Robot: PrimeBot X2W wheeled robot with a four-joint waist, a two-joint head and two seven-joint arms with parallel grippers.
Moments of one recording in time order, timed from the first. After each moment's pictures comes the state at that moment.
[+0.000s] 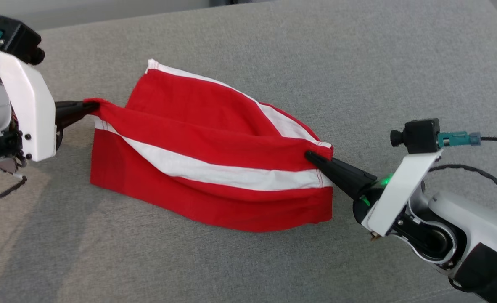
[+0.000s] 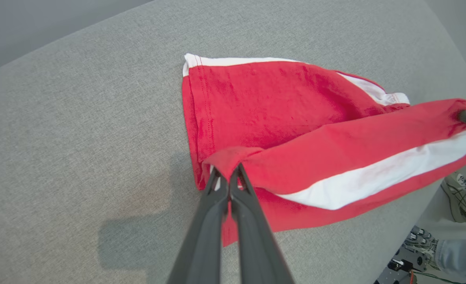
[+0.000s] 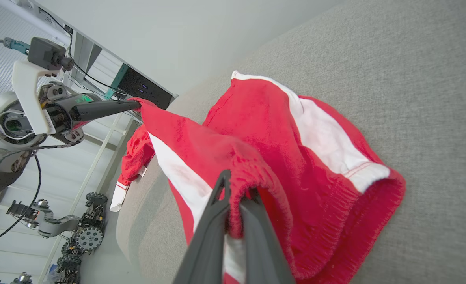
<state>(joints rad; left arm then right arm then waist) -1.10 0.87 -1.08 0.22 -1.41 -0.08 0.65 -0.78 -0.59 1.12 0.07 1.54 0.13 -0.06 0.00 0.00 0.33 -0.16</state>
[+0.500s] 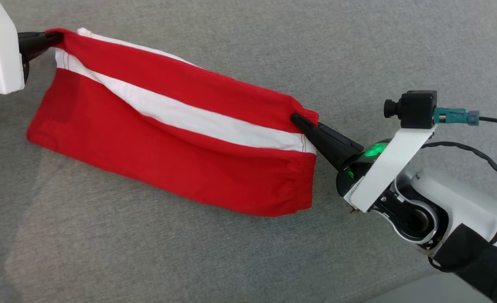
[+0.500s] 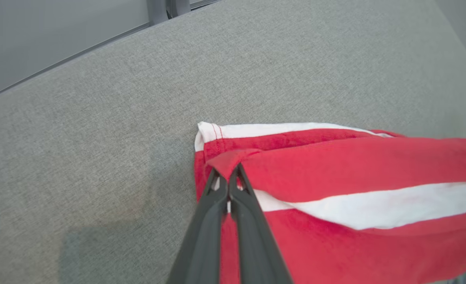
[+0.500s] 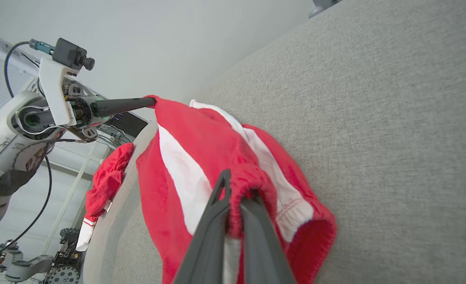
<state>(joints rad) -1.30 0.79 -1.05 0.43 -1.36 -0.10 0.69 -0.87 -0.50 1.08 0.12 1.49 0.13 -0.14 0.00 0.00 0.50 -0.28</state>
